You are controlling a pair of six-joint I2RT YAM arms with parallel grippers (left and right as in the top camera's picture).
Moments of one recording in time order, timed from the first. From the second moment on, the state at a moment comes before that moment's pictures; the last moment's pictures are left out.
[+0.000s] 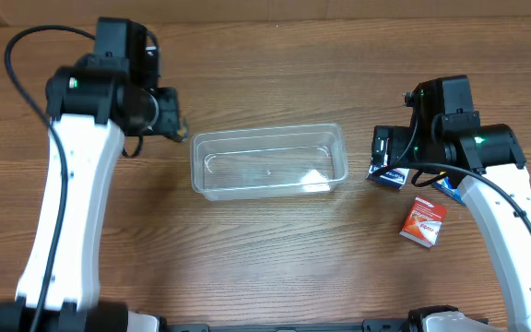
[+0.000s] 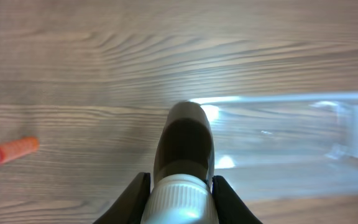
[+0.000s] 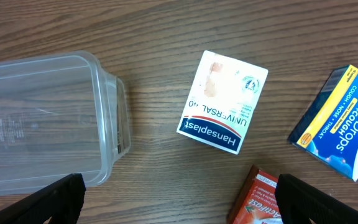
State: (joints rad) left arm -0.14 1.59 1.78 -1.32 0.02 -0.21; right arm 0.12 1.39 1.29 -1.05 -0.01 0.20
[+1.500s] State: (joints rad) left arm -0.29 1.98 1.75 -1.26 -0.06 -0.47; right arm 0.12 1.39 1.29 -1.05 -0.01 0.20
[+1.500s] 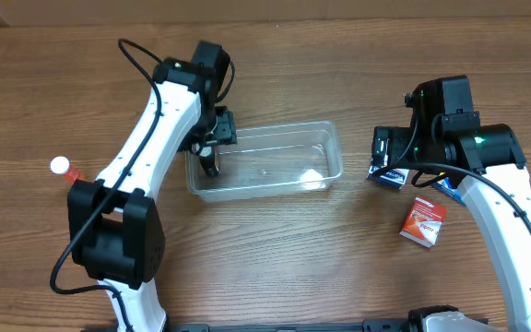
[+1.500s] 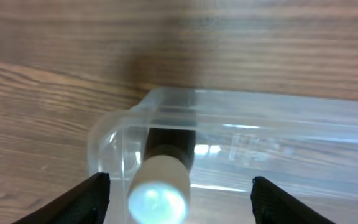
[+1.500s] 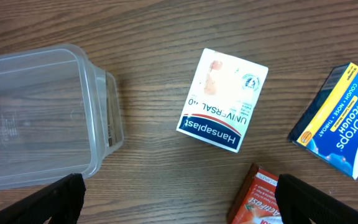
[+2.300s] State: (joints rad) left arm 0.40 1.56 1.62 -1.31 -0.21 -0.53; right arm 0.12 1.39 1.29 -1.05 -0.01 0.20
